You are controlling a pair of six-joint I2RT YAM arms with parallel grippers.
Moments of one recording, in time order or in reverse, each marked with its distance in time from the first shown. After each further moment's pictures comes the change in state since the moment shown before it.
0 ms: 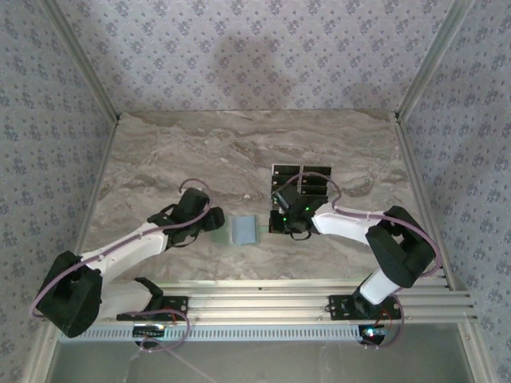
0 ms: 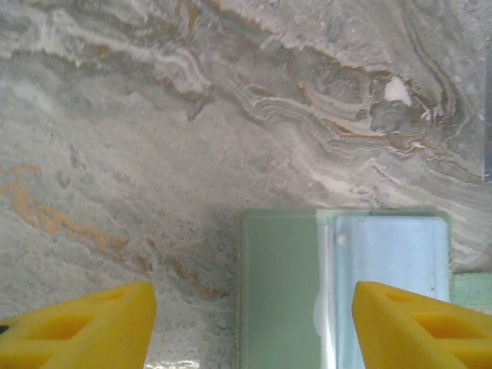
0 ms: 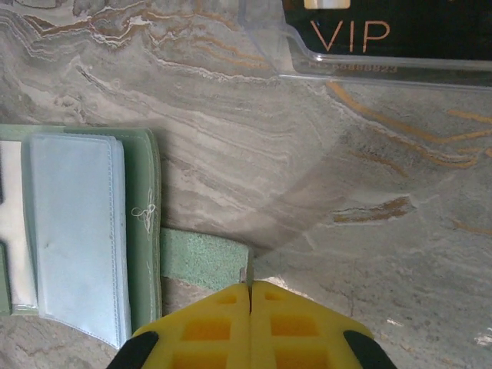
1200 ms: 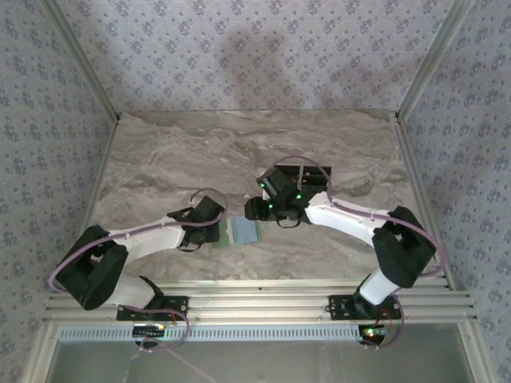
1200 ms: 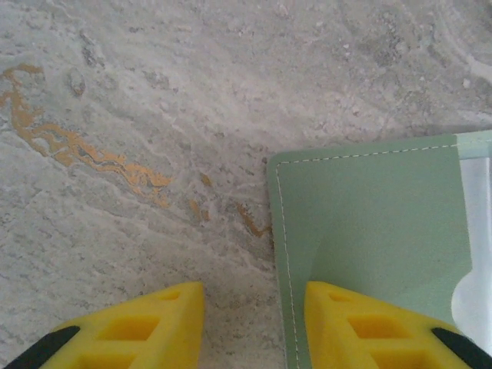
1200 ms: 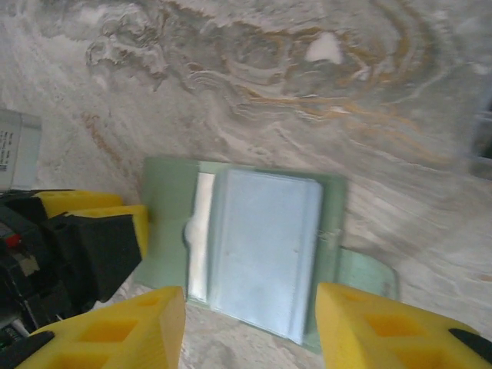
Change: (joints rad) left arm -0.080 0.207 0.007 -0.073 -0.112 0.002; right arm 0.070 0.029 0.241 -0.090 -0.056 -0.041
